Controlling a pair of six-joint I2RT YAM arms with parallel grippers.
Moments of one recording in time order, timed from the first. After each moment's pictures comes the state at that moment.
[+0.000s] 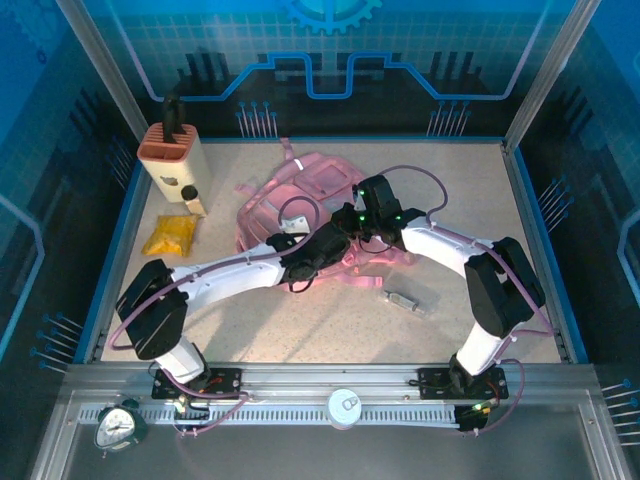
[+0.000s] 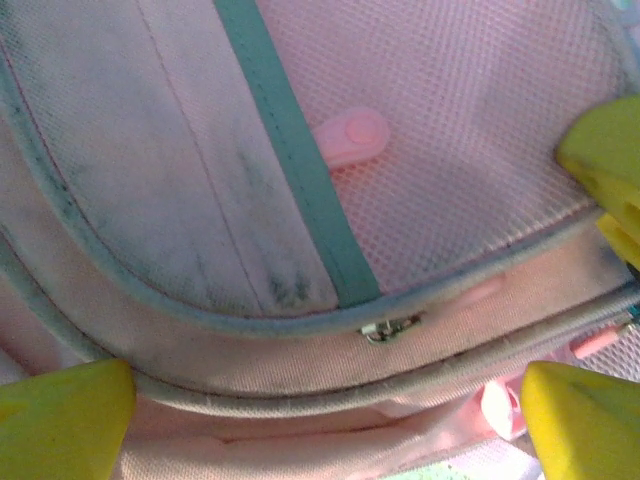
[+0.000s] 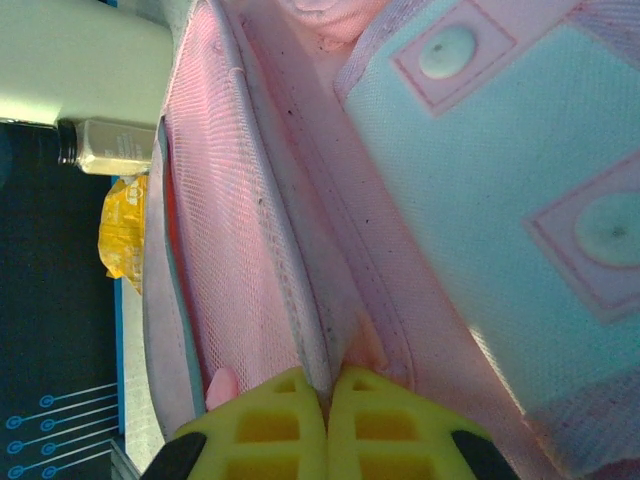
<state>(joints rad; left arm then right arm) -0.87 1.63 1.18 -0.68 -0.48 -1.25 0.53 1.70 1.11 -0.13 -0.35 0.88</state>
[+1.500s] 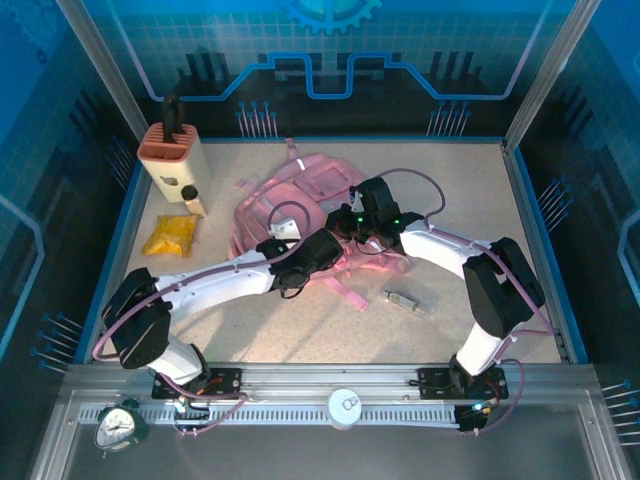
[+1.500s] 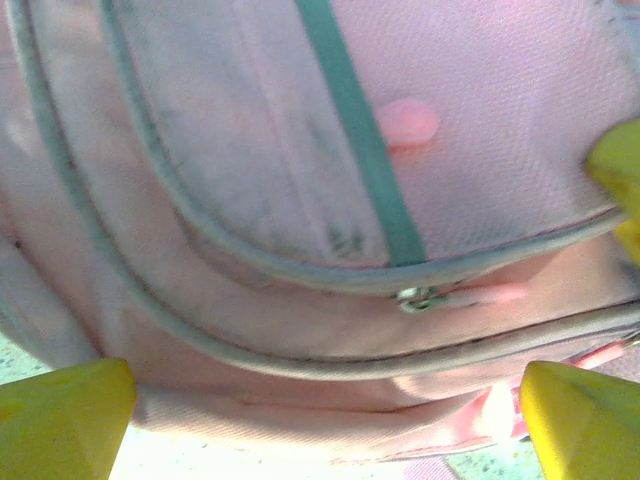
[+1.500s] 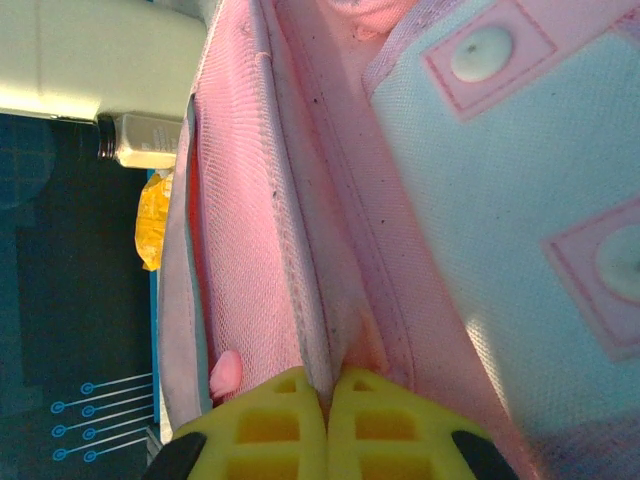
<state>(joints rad) -0.90 1.55 1.13 -0.73 -0.55 -1.29 0.55 1.70 1.08 -0.05 -0.39 0.94</state>
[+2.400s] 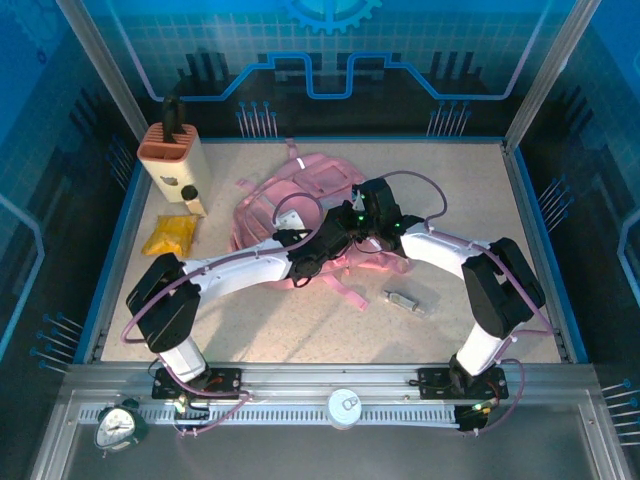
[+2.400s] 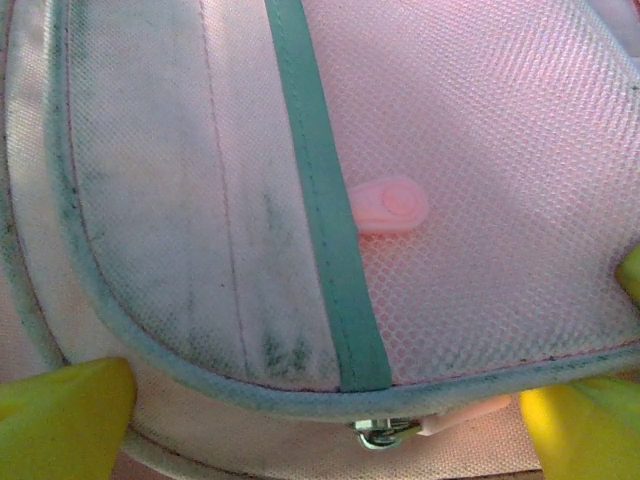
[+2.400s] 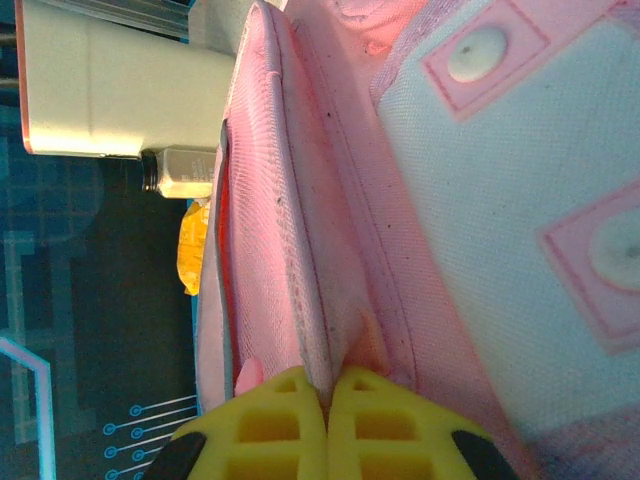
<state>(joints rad) -0.85 1.69 1.21 -0.70 -0.64 -1.38 0.54 1.69 1.05 0.07 -0.39 1.04</state>
